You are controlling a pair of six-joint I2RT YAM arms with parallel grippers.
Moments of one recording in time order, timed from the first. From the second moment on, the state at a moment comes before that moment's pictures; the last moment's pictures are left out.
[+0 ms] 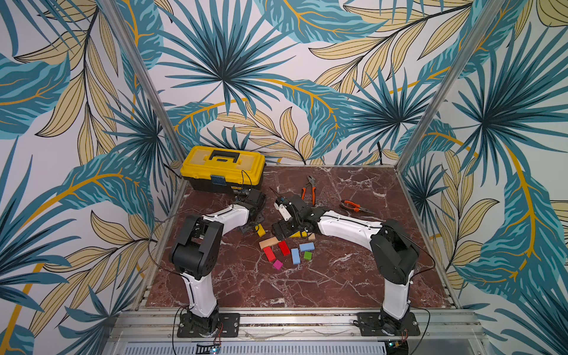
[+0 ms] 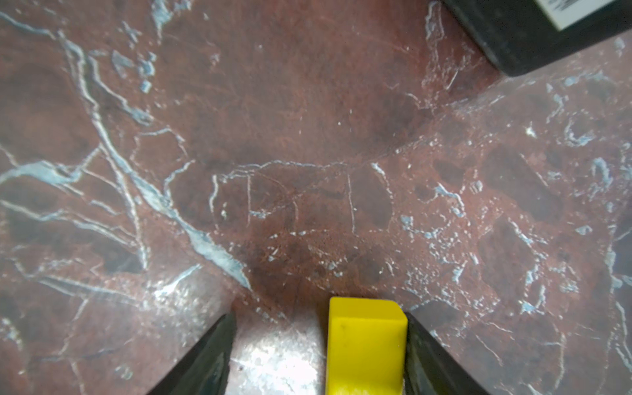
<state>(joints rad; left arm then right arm) -0.34 1.85 1.15 -0.49 -0.24 -0.96 0.77 1.95 1.40 -0.38 -0.06 0.22</state>
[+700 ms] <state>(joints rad) -0.33 1.85 1.15 -0.49 -0.20 -0.95 0.77 2.12 1.57 -0.47 -0.10 0.31</state>
